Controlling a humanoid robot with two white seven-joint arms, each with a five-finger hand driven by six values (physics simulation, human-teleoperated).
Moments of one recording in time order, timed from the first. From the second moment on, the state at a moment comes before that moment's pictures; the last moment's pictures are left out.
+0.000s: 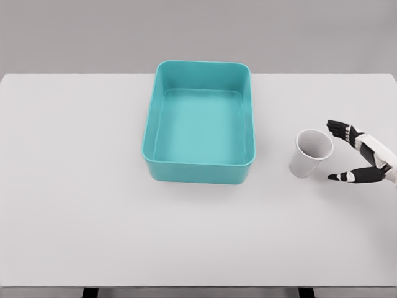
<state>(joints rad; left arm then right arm) 0.01 0.00 -0.11 -0.07 -0.03 0.11 -0.06 -0.25 -0.98 0.70 -1.27 -0.62 -0.61 0.20</state>
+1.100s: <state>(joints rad) 0.01 0.00 -0.11 -0.07 -0.03 0.11 -0.06 -0.25 -0.91 0.70 -1.30 -0.62 -0.61 0.18</state>
